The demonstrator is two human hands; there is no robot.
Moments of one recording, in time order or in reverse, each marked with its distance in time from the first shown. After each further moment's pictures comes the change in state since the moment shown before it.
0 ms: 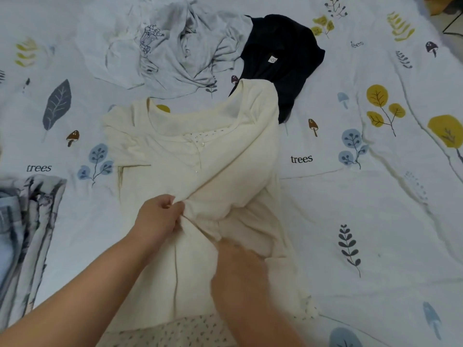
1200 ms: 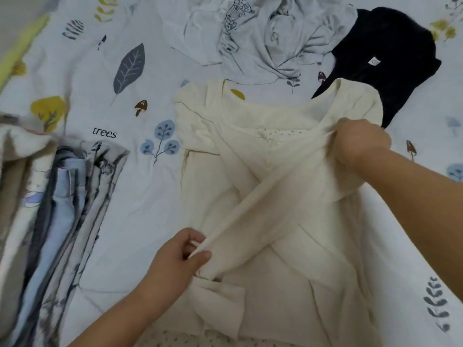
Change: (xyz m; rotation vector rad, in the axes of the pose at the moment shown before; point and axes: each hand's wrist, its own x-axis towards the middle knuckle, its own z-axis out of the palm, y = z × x) left_hand -0.021 -0.091 -0.051 -0.044 -0.050 -0.018; right_hand 0.214 -0.005 -0.134 -0.469 0.312 0.038
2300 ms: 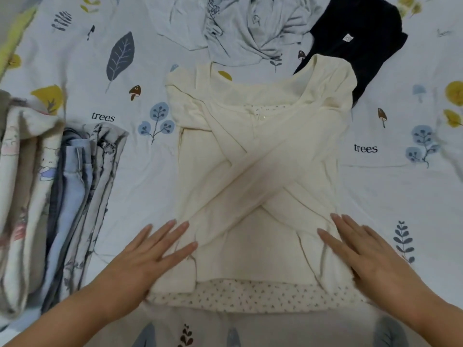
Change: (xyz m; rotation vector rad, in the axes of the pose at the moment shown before) left_hand -0.048 -0.055 -0.063 1.375 -0.259 0.706; right_hand -0.244 0.099 0.075 -0.073 -0.104 -0.592
